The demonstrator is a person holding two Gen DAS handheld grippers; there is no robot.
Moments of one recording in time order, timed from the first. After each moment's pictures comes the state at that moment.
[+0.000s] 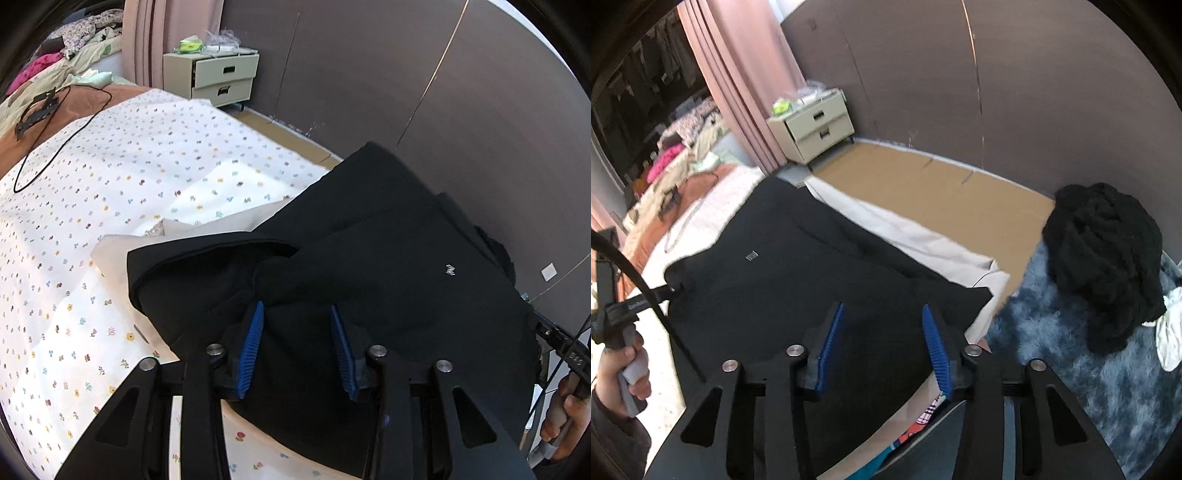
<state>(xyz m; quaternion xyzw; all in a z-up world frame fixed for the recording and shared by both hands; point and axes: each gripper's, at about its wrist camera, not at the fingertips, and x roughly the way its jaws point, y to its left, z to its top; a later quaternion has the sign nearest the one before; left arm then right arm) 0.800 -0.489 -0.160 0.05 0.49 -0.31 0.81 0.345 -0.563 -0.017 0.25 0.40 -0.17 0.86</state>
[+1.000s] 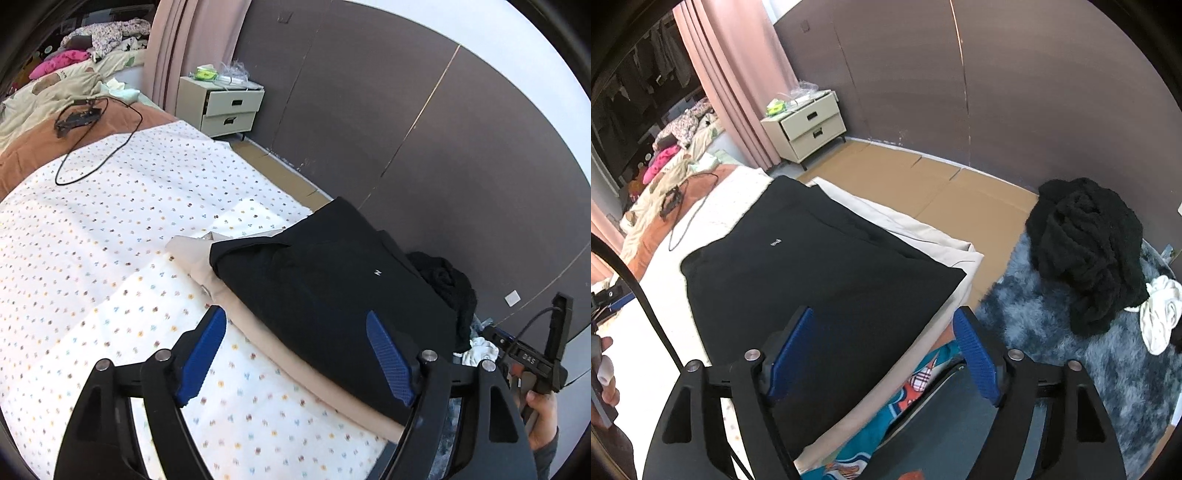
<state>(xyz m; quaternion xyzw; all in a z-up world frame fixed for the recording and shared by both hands) 0.725 -0.382 -0.039 -0.02 0.45 -0.33 0.83 0.288 -0.539 0.045 0.26 0.40 -0.19 0.86</state>
